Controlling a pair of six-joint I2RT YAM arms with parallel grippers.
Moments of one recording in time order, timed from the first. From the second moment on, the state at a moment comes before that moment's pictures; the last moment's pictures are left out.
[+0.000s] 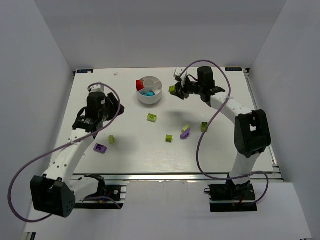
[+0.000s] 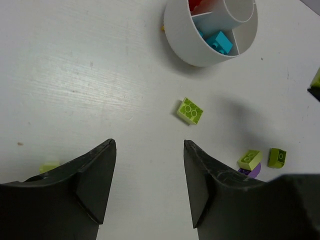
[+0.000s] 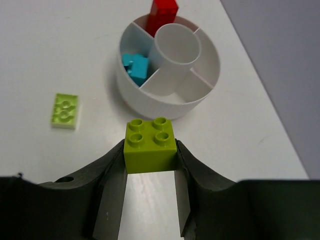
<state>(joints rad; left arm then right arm) -0.23 1.13 0.95 -0.38 -0.05 -0.57 0.37 1.81 1.35 0.01 -0.75 -0.59</state>
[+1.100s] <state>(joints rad) -0.23 0.81 0.77 -0.53 -0.17 -0.69 0.46 2.22 1.75 0.09 -0.62 -0.63</state>
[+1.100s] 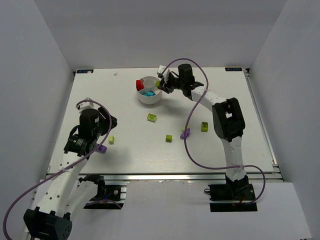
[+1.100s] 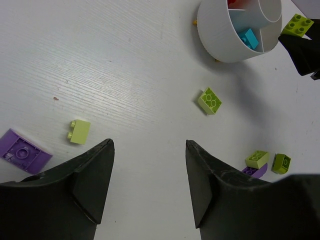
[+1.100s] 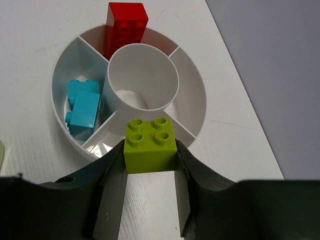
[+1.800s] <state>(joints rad) -0.23 0.81 0.77 -0.54 -0.18 -0.69 0.46 2.23 1.75 0.09 -0.61 -0.63</state>
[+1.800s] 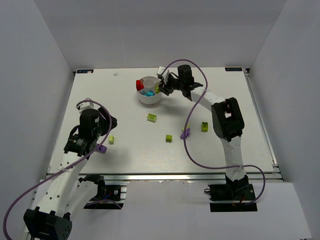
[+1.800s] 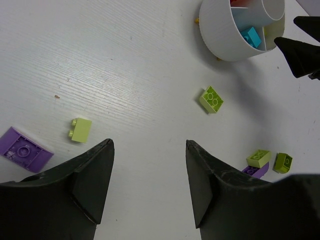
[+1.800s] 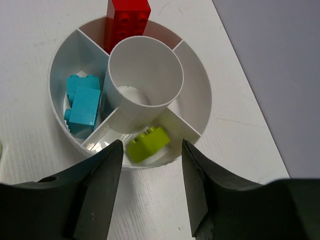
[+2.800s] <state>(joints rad) -0.23 1.15 0.80 -0.72 -0.20 -0.61 0.39 1.60 1.20 -0.31 -0.96 -0.70</state>
